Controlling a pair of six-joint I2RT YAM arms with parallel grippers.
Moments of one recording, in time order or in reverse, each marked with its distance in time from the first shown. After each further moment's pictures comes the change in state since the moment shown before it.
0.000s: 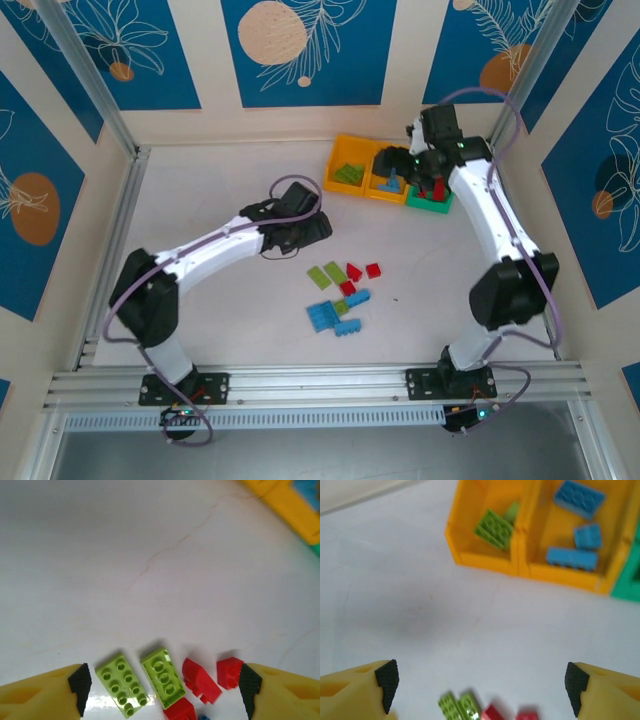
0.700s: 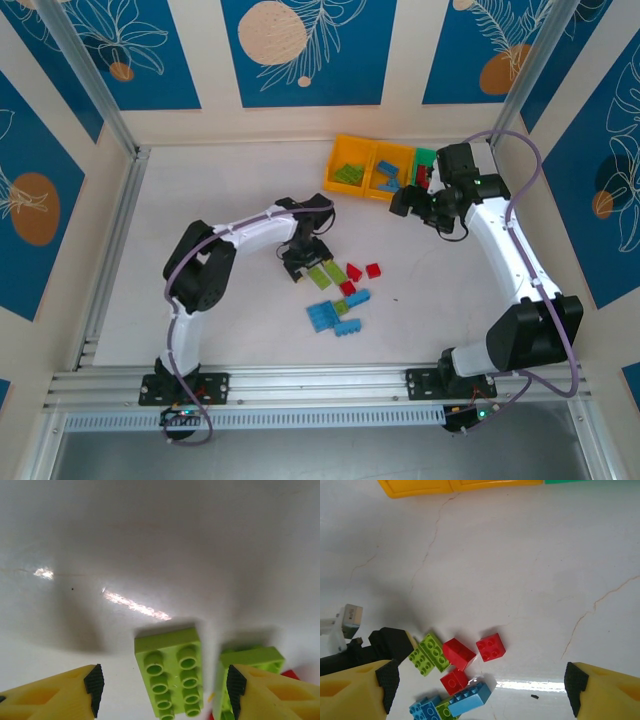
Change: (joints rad) left arm 0.029 0.339 0.190 -0.306 0.255 -0.232; right arm -0.050 -0.225 -0.302 -0.053 0.038 0.043
